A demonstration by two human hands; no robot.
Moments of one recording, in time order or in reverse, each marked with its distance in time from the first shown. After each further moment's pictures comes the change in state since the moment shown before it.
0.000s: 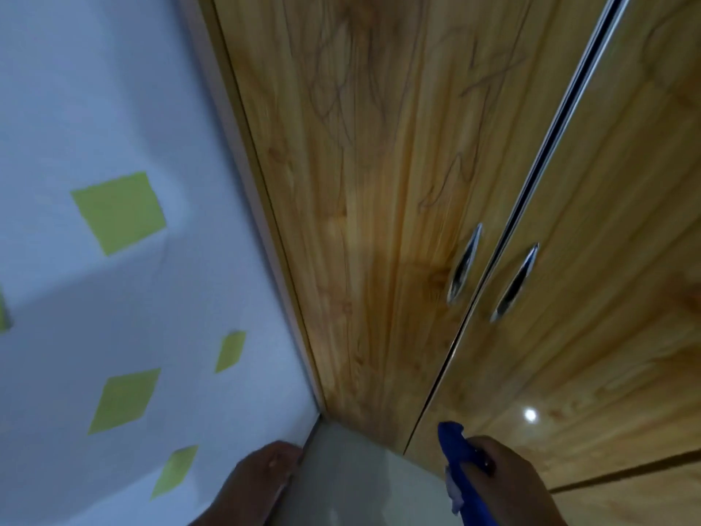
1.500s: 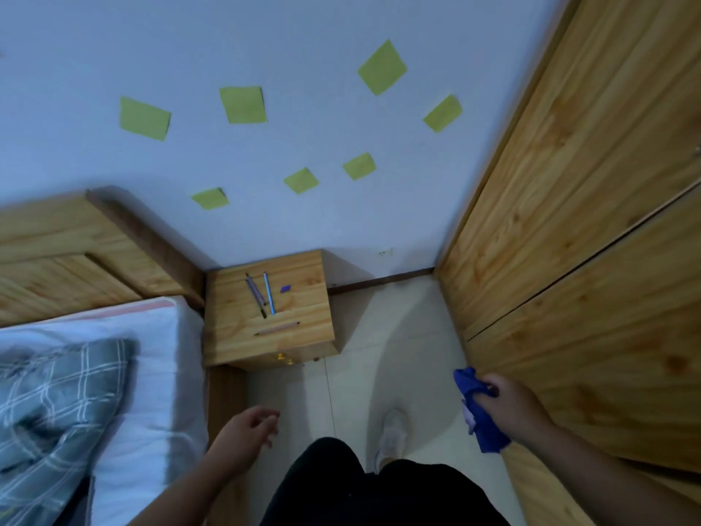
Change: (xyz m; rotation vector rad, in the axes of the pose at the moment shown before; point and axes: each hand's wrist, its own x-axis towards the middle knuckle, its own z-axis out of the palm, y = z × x) left_hand -0.341 -0.210 0.352 -0.519 0.518 -0.688; right_hand 0.013 0.171 0.052 -0.520 -0.648 -0.349
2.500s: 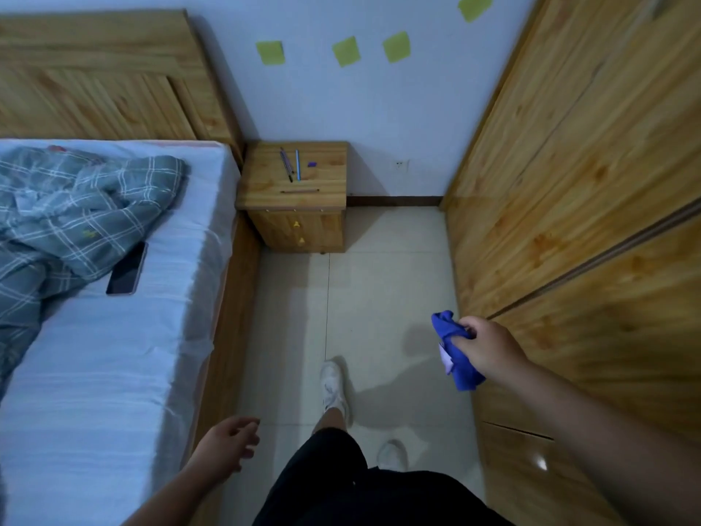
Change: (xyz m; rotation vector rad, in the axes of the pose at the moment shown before) left_hand -0.330 -0.300 0.242 -0.339 0.090 -0.251; right_hand -0.241 0.189 0.089 -0.214 0.029 -0.228
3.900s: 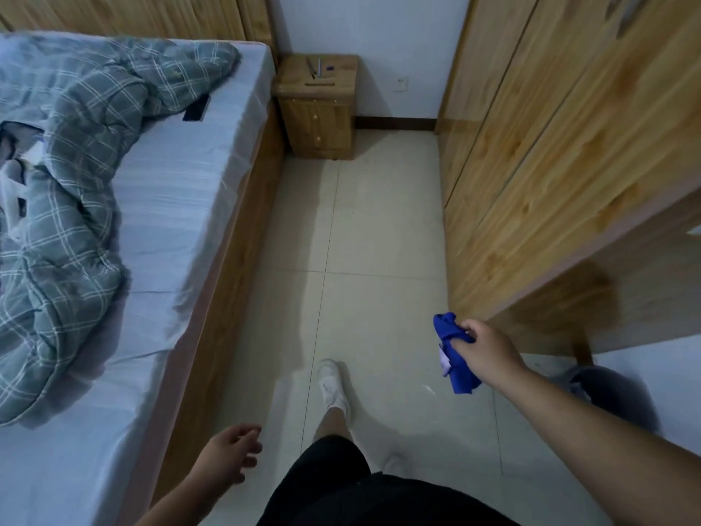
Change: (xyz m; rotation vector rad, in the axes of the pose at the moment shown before) left_hand -0.463 -0.531 0.225 -0.104 0.025 -0.095; right_hand -0.570 0.375 0.187 0.046 -0.002 -0.047
